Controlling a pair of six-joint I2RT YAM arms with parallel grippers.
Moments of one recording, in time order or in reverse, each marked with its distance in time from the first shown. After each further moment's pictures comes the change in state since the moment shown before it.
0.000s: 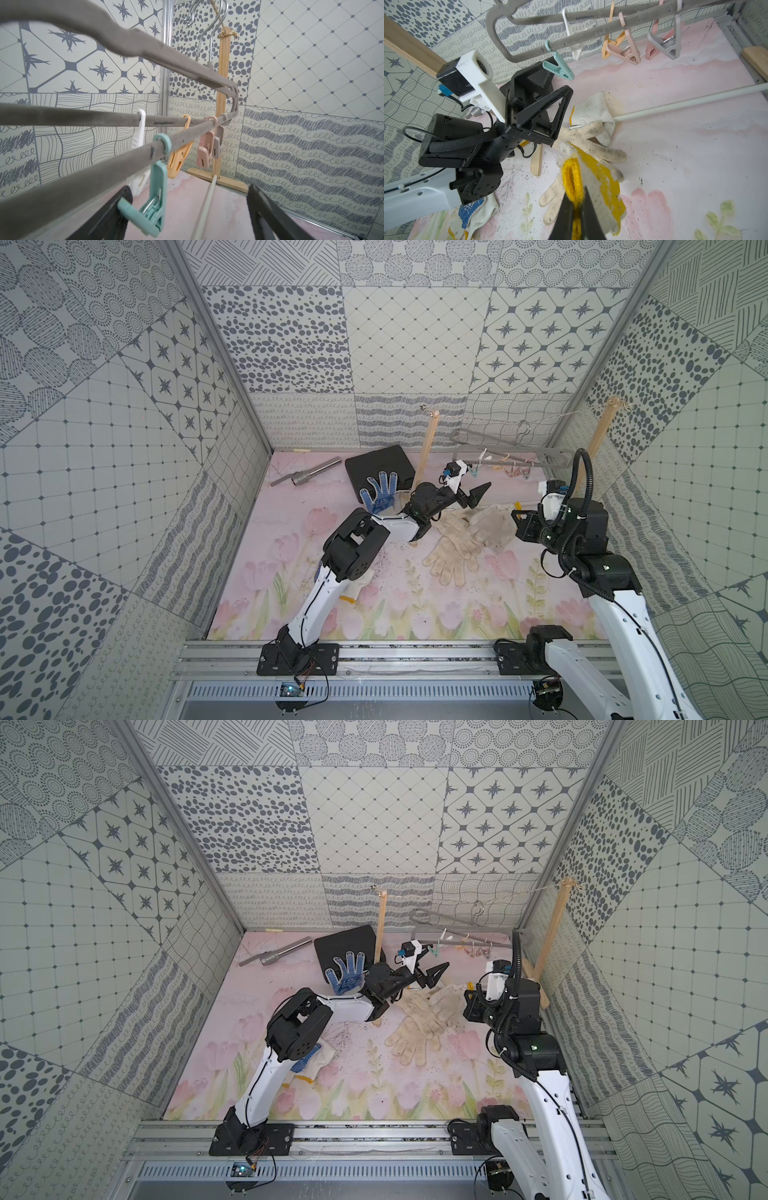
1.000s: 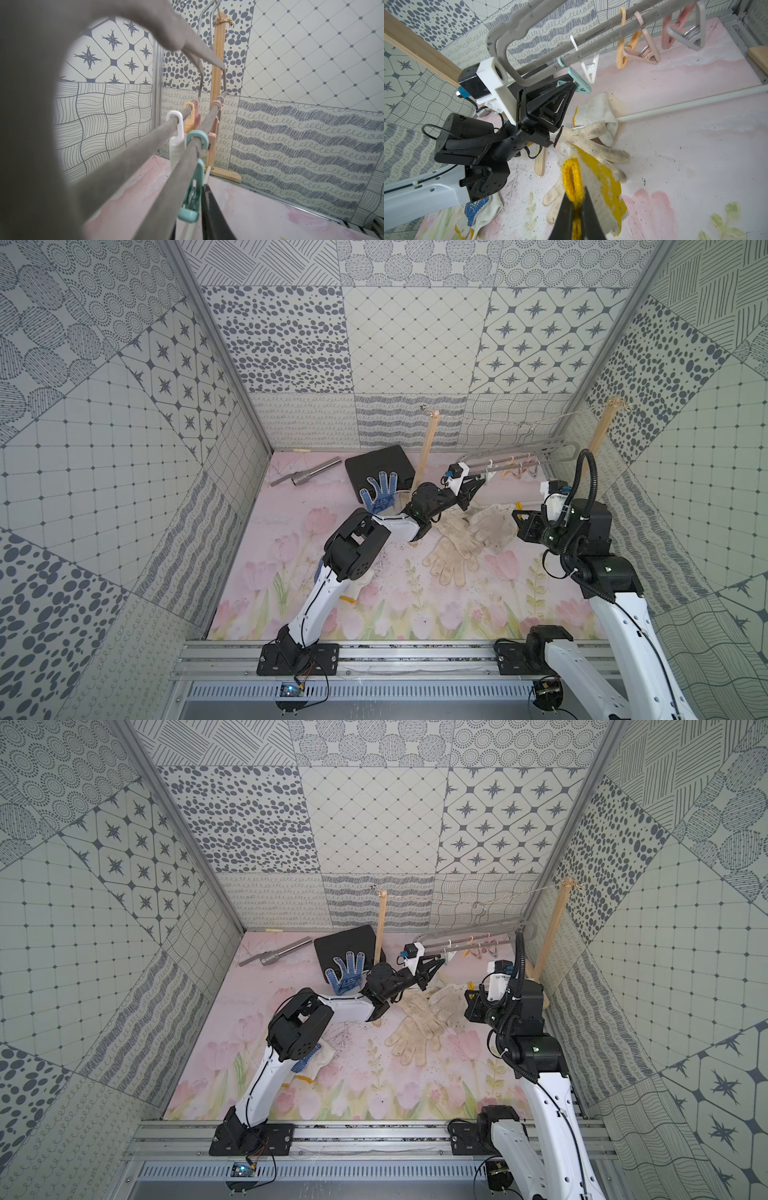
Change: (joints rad) left arm -0.001 -0.003 -0.013 -0.031 0.047 -0.003; right arm -0.026 -0.011 -0.001 0.000 -0.041 -0.001
